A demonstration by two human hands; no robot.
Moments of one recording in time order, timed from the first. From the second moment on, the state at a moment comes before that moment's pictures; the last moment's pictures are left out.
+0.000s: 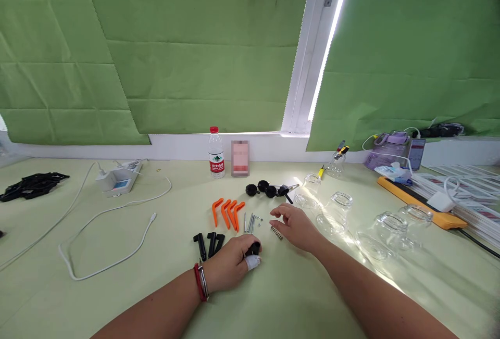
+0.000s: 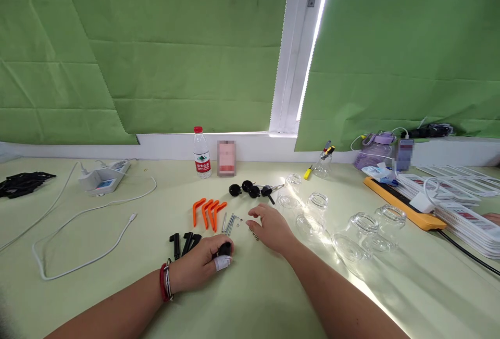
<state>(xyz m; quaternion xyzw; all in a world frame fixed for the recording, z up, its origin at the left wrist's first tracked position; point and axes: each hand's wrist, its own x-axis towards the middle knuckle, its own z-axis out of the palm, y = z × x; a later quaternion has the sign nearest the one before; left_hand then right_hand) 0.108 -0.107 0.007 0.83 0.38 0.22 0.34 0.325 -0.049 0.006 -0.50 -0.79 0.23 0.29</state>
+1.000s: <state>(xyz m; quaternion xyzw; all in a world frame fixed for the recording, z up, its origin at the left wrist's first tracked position) 0.109 -0.107 0.007 0.83 0.39 0.22 0.34 0.302 -0.080 0.021 -0.32 -0.72 0.49 0.39</state>
